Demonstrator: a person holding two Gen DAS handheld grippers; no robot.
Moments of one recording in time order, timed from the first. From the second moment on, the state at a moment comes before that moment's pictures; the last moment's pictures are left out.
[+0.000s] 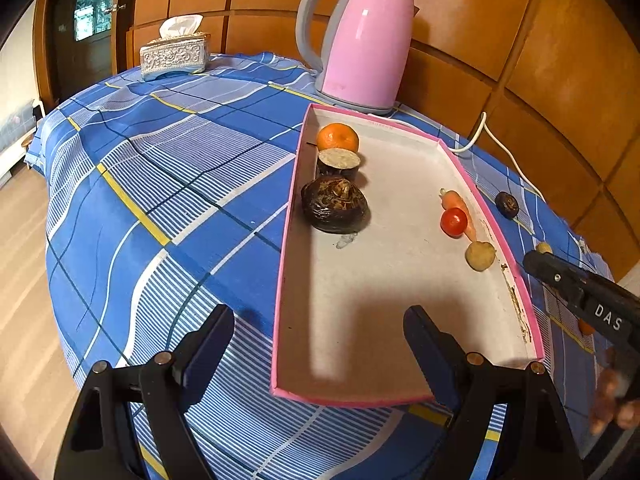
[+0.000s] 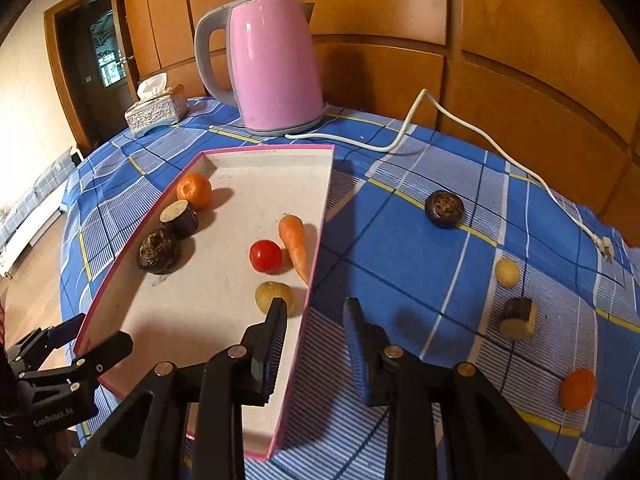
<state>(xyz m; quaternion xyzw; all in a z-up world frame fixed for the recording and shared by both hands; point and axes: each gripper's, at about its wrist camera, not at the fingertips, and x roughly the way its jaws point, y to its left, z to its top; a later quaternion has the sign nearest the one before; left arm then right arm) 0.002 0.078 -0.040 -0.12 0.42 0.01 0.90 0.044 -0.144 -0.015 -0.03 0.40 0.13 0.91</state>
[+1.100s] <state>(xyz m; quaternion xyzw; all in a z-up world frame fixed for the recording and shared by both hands) 0.003 0.078 -0.043 -0.12 0.42 0.00 0.90 -0.009 -0.178 -0.028 -0.05 0.39 0.08 0.92</state>
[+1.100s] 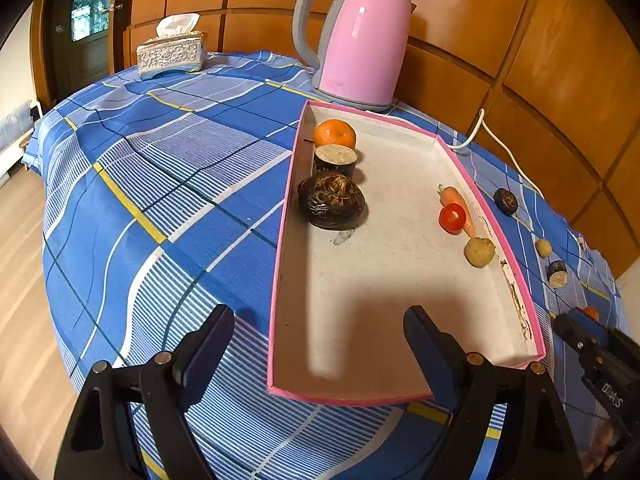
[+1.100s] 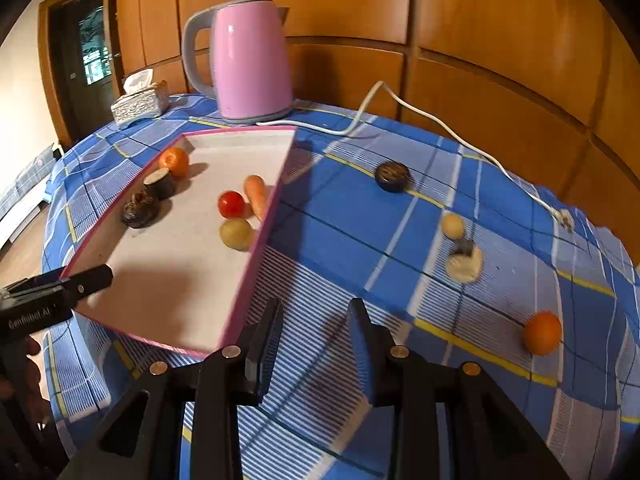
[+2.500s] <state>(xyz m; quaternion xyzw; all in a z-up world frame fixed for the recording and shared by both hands) 0.012 0.055 -0.003 -0.07 0.39 -0.03 0.92 -0.072 -0.437 -0.070 0.16 0.36 -0.39 0.83</state>
